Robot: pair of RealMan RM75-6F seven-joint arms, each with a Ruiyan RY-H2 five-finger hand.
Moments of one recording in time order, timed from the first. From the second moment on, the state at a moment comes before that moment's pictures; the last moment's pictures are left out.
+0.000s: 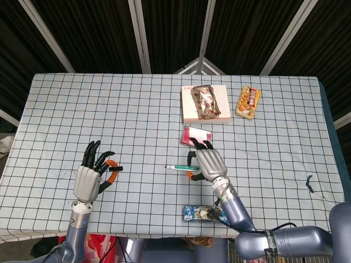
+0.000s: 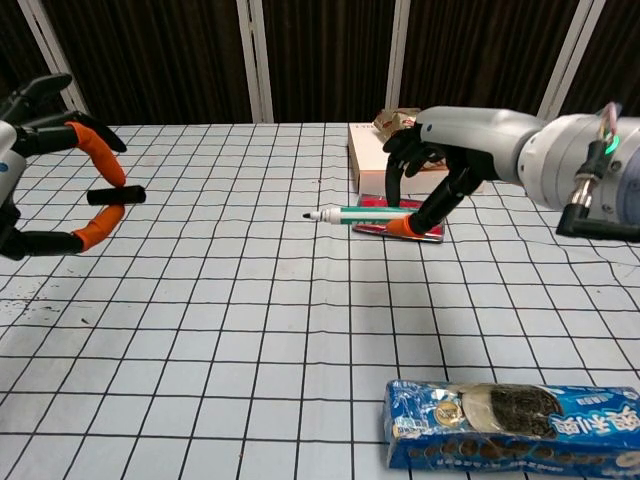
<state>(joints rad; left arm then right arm) -0.37 -1.98 -0.09 -0.89 1.69 1.77 -0.05 0.88 -1.51 0.20 -1.94 -0.62 1.24 -0.51</state>
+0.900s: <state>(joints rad) -0.51 -2.27 -0.11 -0.43 1.58 1.46 -0.23 0.82 -1.76 0.17 -1.52 -0.73 1.07 -0.39</state>
